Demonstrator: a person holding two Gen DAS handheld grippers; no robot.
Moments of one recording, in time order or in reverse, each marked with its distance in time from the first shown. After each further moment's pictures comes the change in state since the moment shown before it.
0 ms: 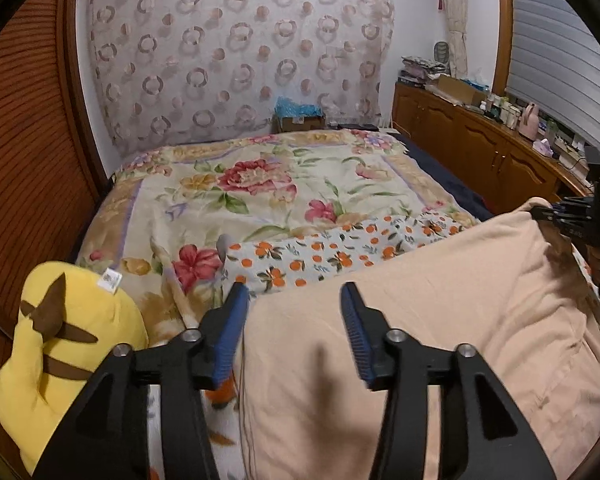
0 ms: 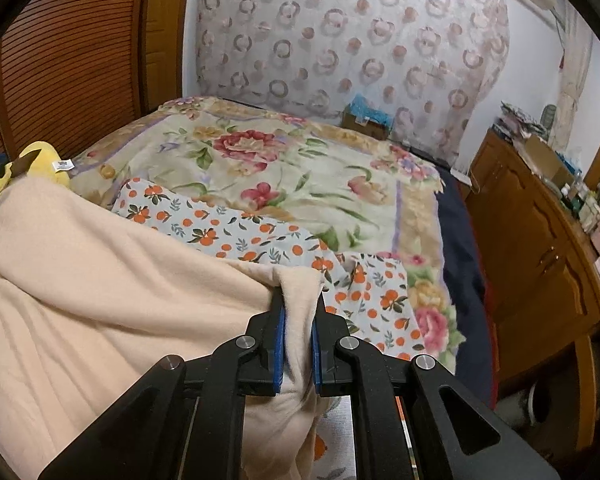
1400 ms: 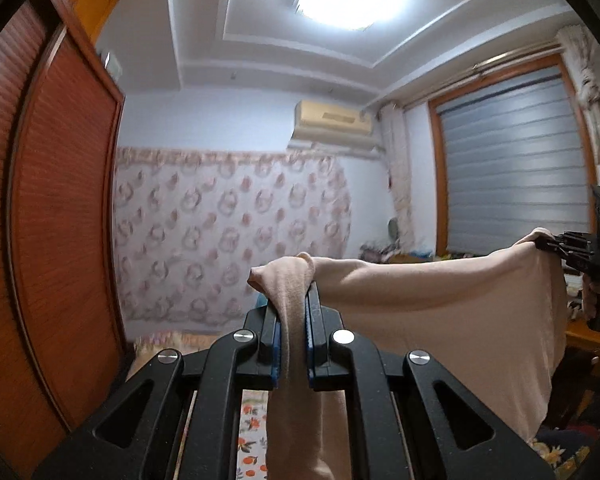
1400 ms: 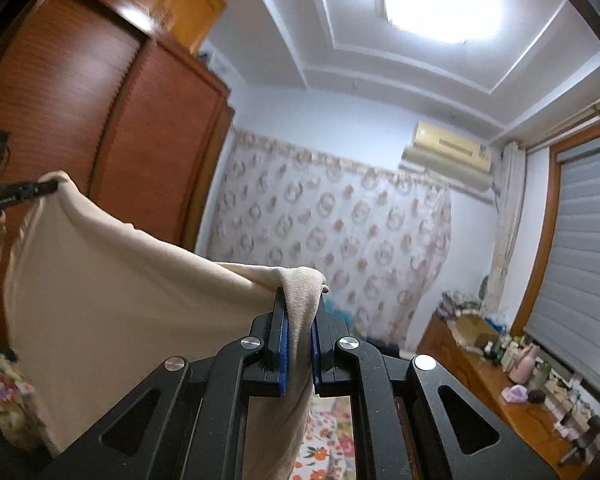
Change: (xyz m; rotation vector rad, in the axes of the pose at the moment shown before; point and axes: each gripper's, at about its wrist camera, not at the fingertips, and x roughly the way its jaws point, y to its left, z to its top) left arm -0.403 -0.043 0.021 0.031 -0.659 -0.053; right arm -0.333 0.024 -0.150 -0.110 -0.645 -0.114
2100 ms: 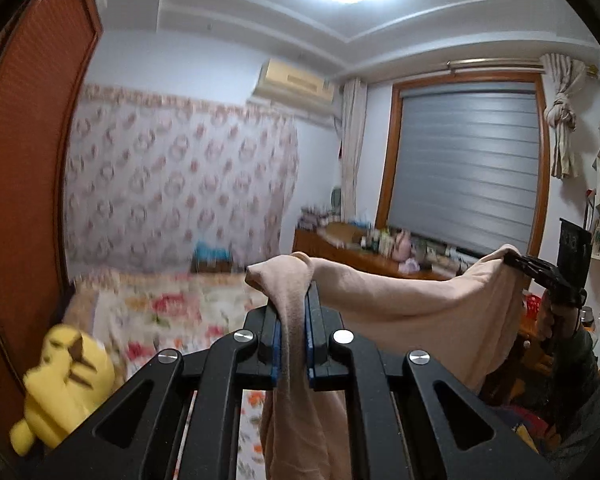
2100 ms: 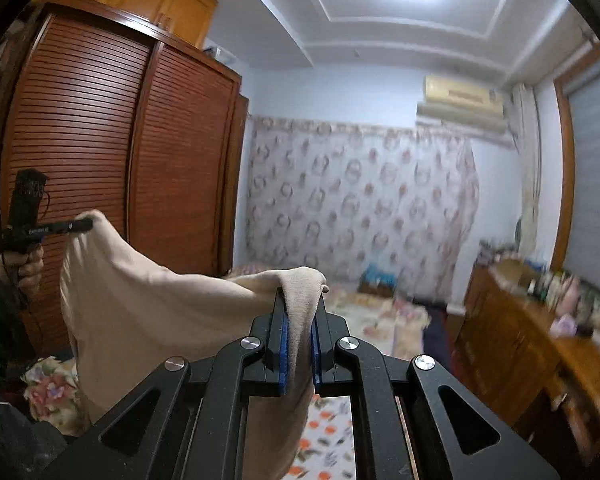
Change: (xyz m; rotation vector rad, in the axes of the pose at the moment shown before) left arm -0.080 -0.027 -0.040 -0.114 0.089 -0.234; right arm -0.075 0.005 -0.096 0.153 0.002 0.133
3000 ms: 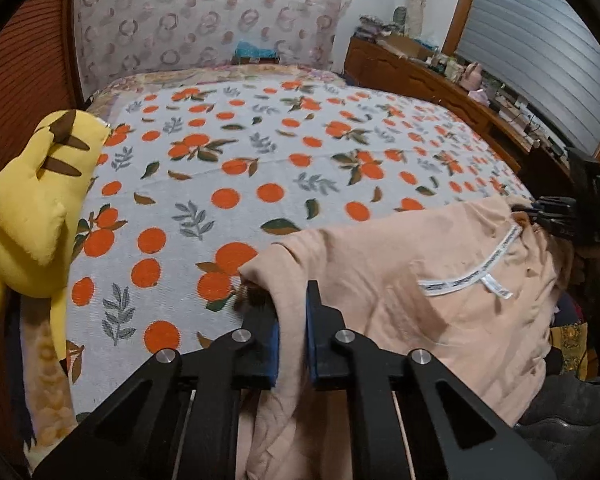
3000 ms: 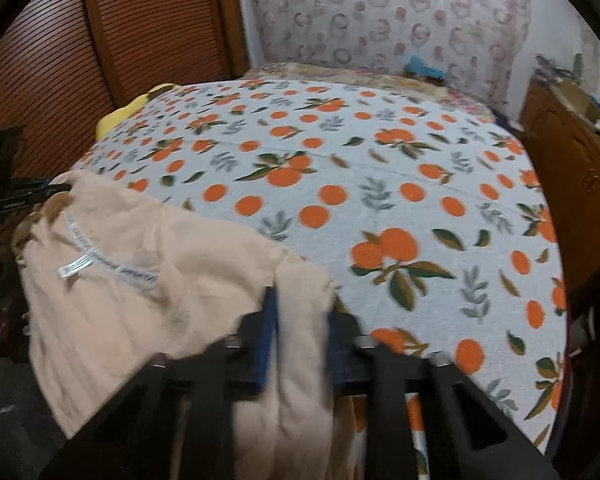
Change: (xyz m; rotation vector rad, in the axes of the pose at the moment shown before) left arm 0.123 0.076 -0.274 -0.114 0.704 0.142; right arm 0.226 0.040 -0.262 0.150 0.717 0.198
